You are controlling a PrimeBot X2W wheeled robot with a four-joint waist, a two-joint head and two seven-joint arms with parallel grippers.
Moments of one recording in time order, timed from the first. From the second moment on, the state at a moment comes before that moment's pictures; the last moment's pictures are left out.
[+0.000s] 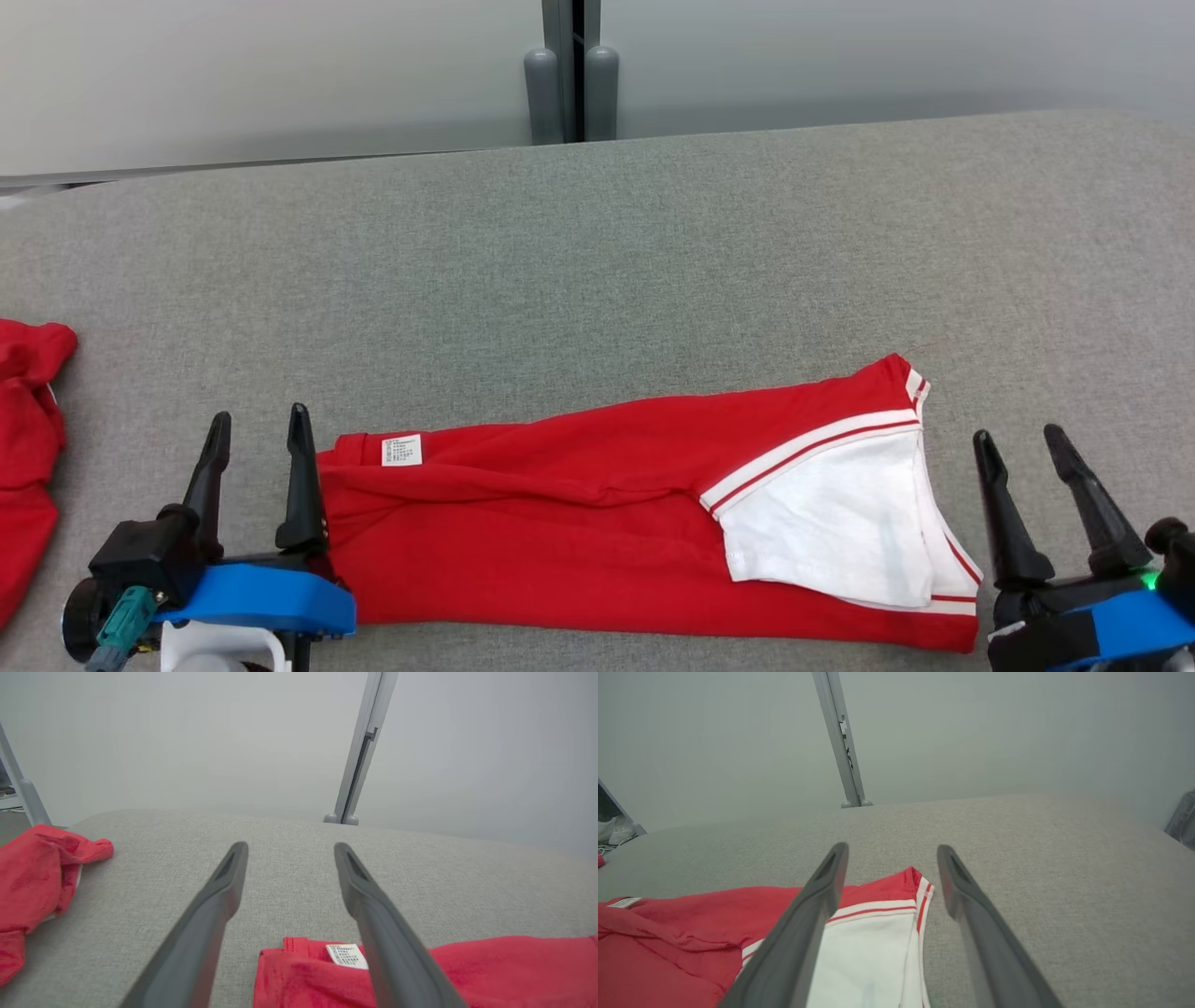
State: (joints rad) left arm -0.08 0.37 -0.33 0.09 -0.58 0.21 -0.26; right arm 0.08 -0.16 -0.03 -0.07 0.31 0.13 -0.11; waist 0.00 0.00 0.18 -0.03
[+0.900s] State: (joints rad) left arm -0.08 0.38 -0.37 0.02 -0.50 0.25 -0.25; right arm 0.03 -0.16 -0.10 0.03 0.25 0.13 -0.03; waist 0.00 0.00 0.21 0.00
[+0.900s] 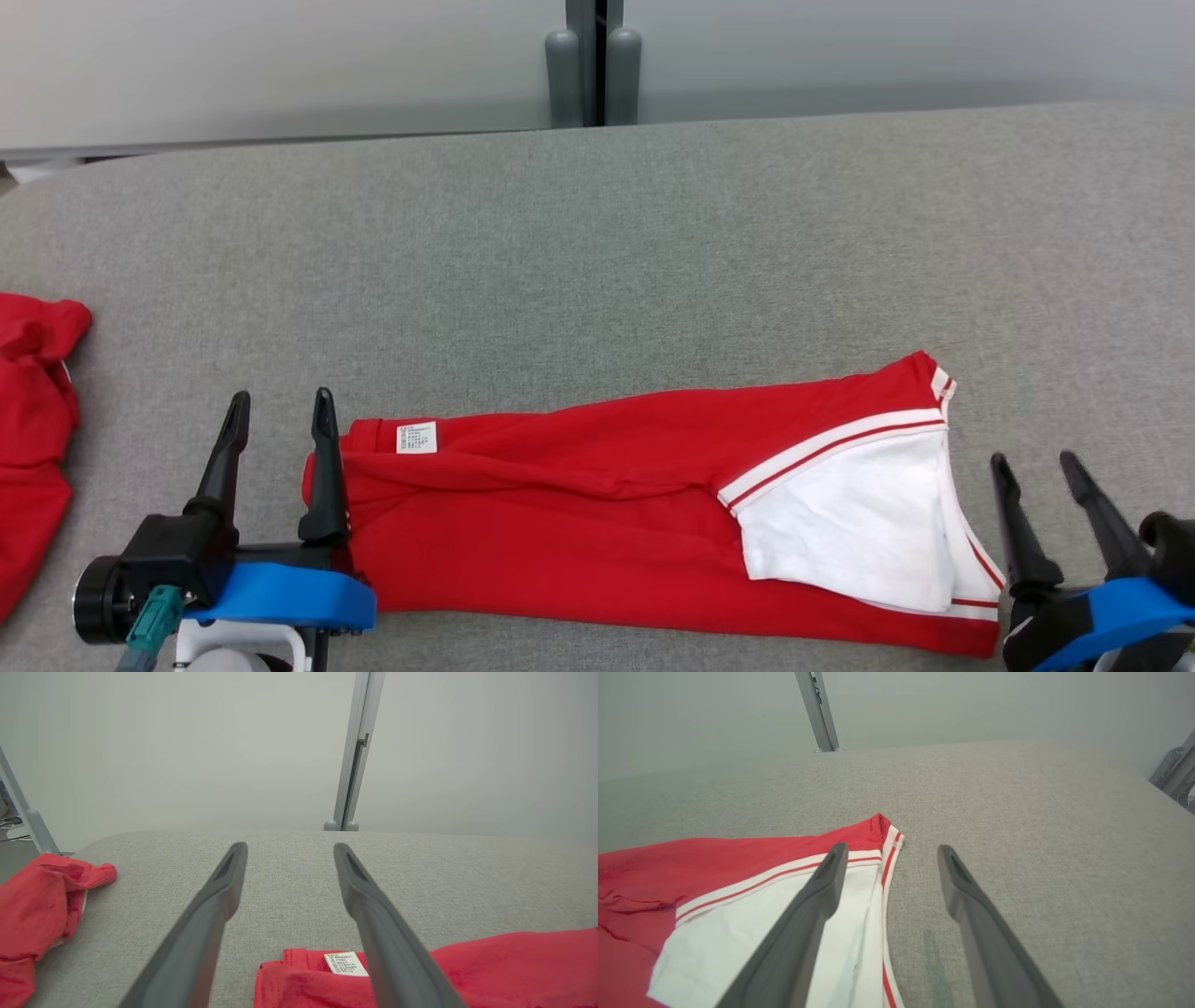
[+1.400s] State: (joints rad) left arm -0.15 0.34 -0.38 0.04 -0.47 0.24 -0.26; right arm -0.10 -0.22 0.07 0.36 0.39 0.13 0.01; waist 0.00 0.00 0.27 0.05
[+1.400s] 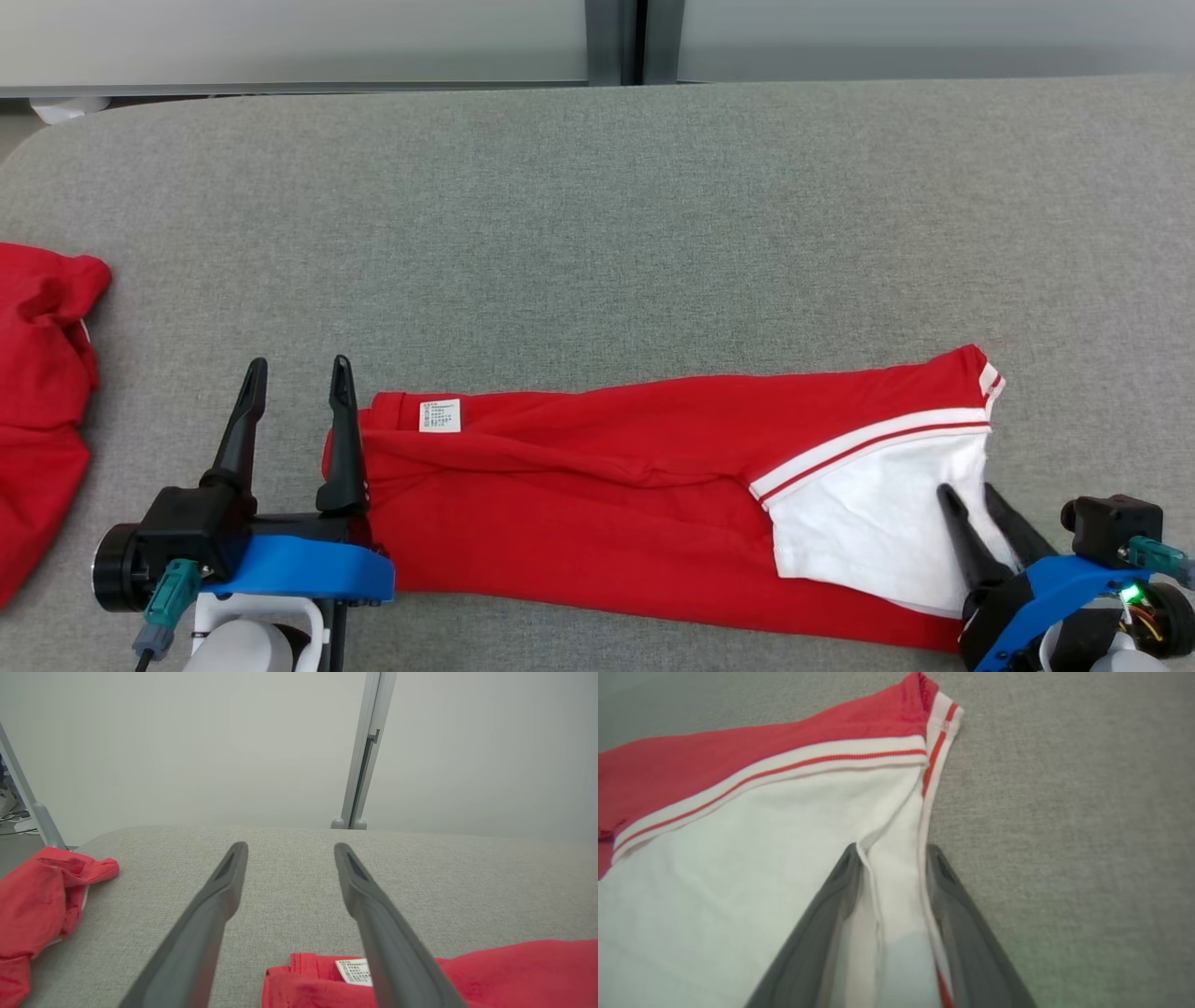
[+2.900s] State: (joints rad) left arm -0.12 0.30 -0.34 0.06 -0.44 0.20 -0.26; right arm -0.18 -0.08 0.27 -0.08 0.39 0.13 0.25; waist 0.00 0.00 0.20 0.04
